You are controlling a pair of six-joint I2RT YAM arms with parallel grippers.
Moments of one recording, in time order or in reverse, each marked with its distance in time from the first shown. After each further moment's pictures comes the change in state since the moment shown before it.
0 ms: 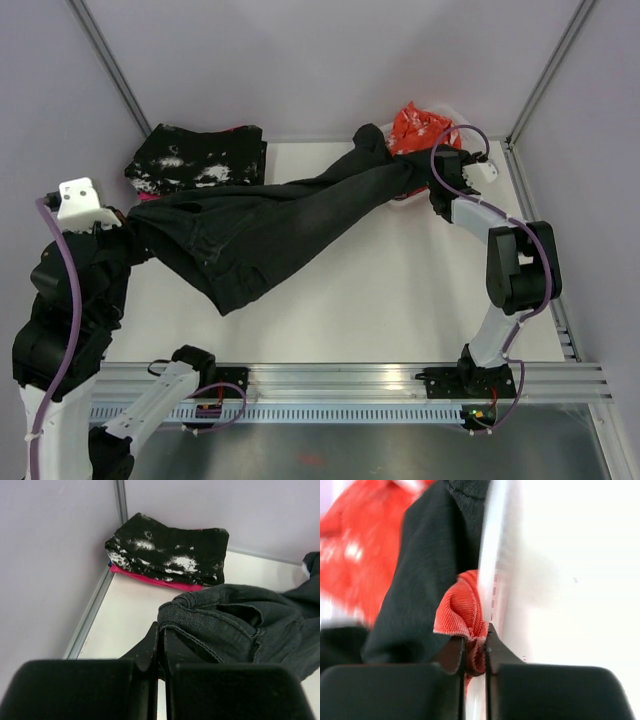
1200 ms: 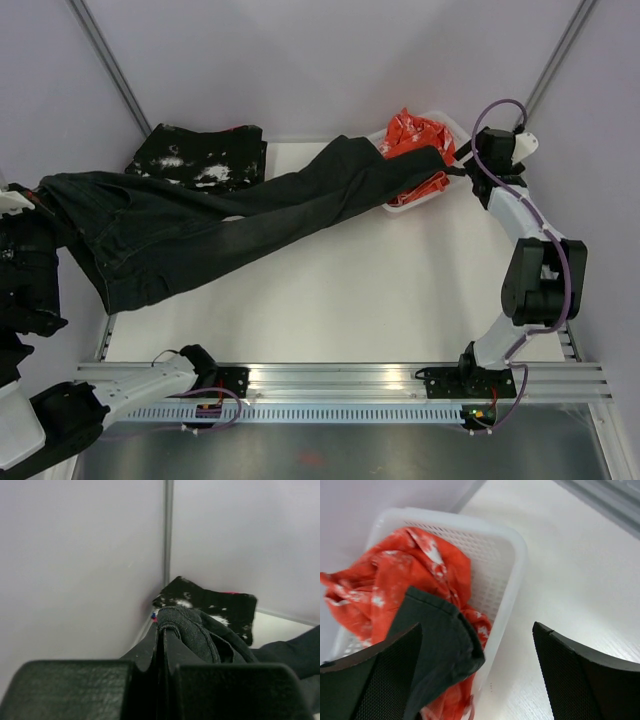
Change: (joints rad) left arm -0.424 0.163 0.480 0.037 -0.532 0.280; right arm -0.200 -0.143 0.100 -0.098 -0.241 -0.338
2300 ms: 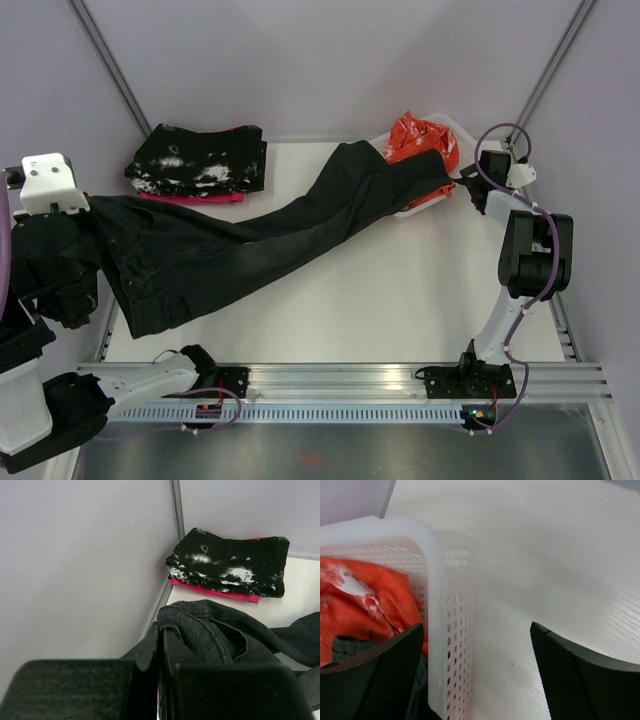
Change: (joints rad) left arm -0.009 0.071 0.004 -0.397 -0.061 -0.219; right arm -0.083 0.255 -0.028 0.094 0.038 0.226
